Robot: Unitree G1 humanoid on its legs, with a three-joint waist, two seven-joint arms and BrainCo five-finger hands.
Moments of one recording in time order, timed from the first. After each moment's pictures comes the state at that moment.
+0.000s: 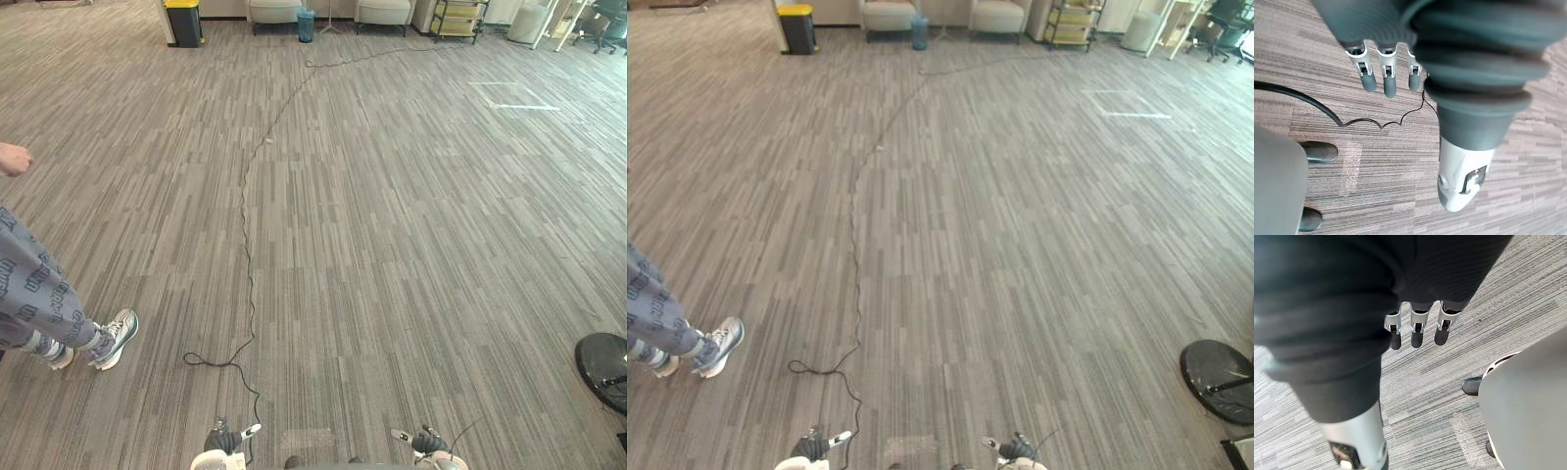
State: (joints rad) left arm 0.09 0.06 0.17 1.04 0.00 -0.08 0.08; right arm 0.03 -0.02 -0.26 1.12 0.09 -0.04 -0.09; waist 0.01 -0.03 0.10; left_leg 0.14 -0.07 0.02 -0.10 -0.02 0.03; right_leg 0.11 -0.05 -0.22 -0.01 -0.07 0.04
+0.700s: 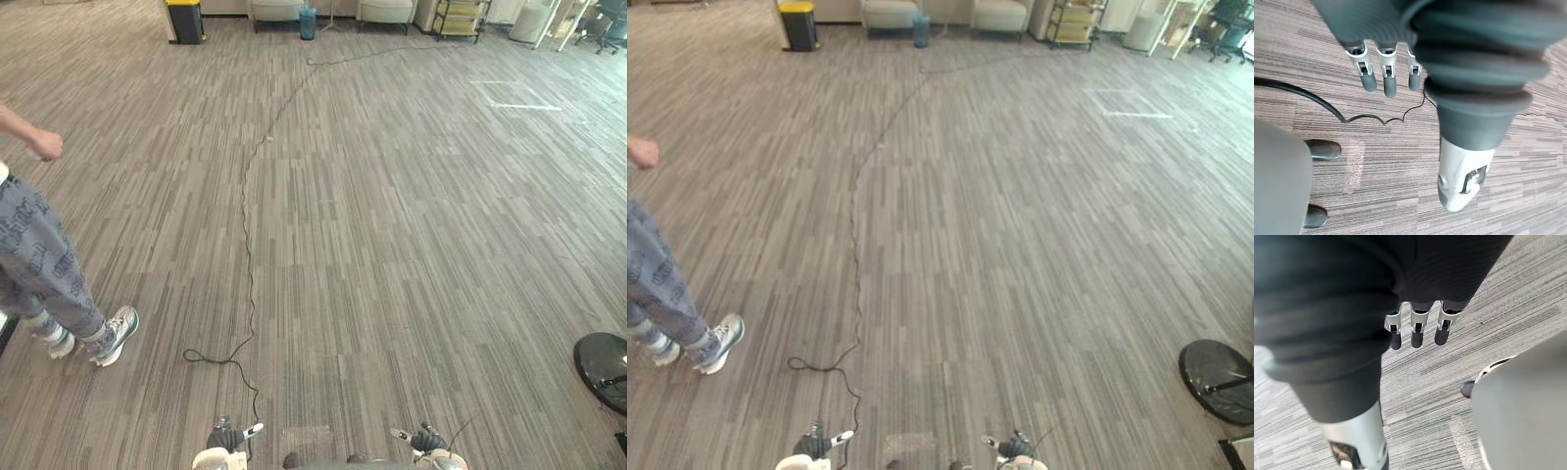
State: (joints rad) left arm 0.08 0.06 0.16 1.03 0.00 -0.08 0.08; right arm 0.02 -0.02 -0.25 1.10 0.09 -0.04 -0.09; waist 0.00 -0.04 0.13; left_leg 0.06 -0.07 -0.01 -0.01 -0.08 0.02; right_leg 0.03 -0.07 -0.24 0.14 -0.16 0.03
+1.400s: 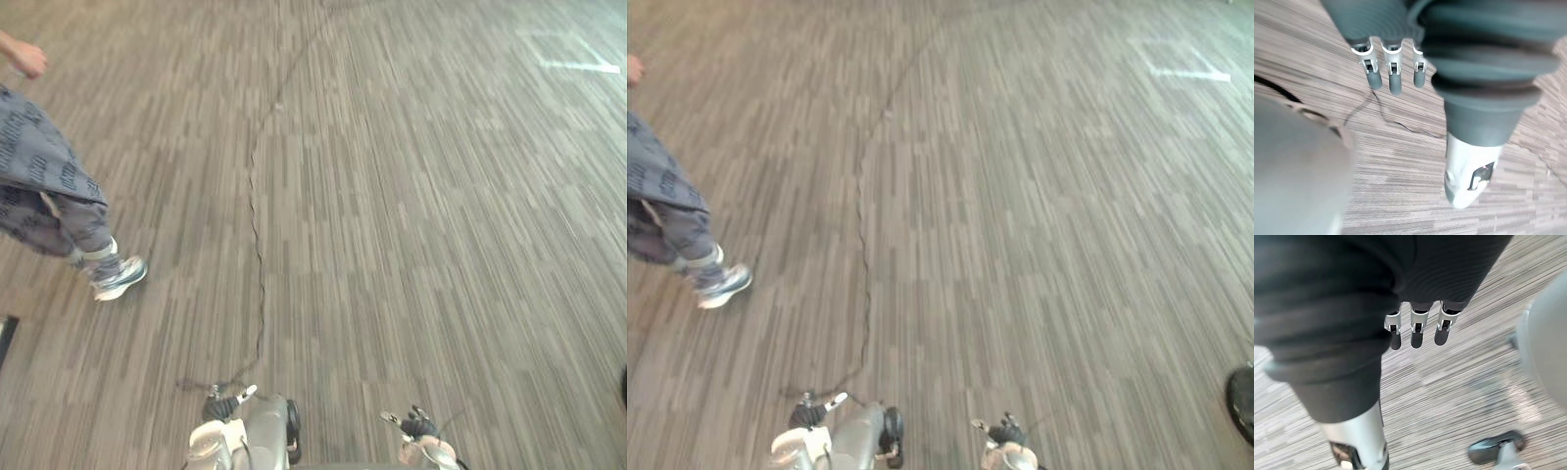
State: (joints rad) left arm 0.07 0.04 0.20 0.89 -0.07 -0.10 0.08; right arm 0.05 0.04 -0.26 0.98 0.08 -0.04 -0.10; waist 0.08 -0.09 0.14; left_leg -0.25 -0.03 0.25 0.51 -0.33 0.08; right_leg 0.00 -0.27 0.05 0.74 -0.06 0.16
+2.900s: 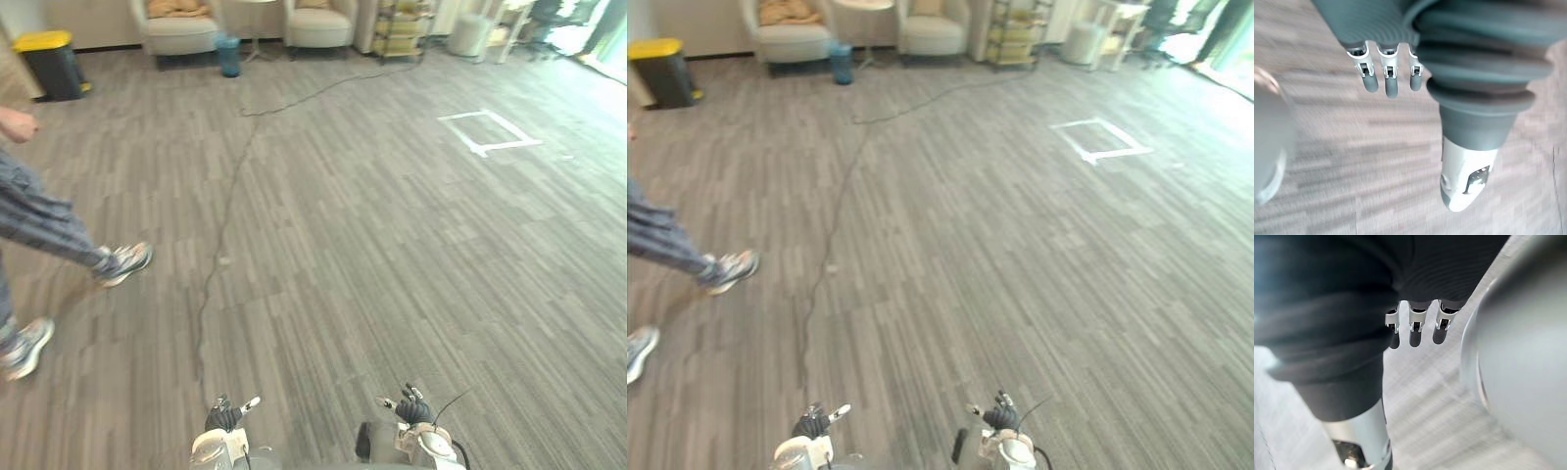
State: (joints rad) left arm 0.04 0.02 0.24 0.96 -0.09 -0.08 0.06; right arm 0.06 0.06 -0.22 0.85 0.04 -0.07 -0.07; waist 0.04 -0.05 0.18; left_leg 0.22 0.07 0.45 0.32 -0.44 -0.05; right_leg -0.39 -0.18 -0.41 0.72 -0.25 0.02
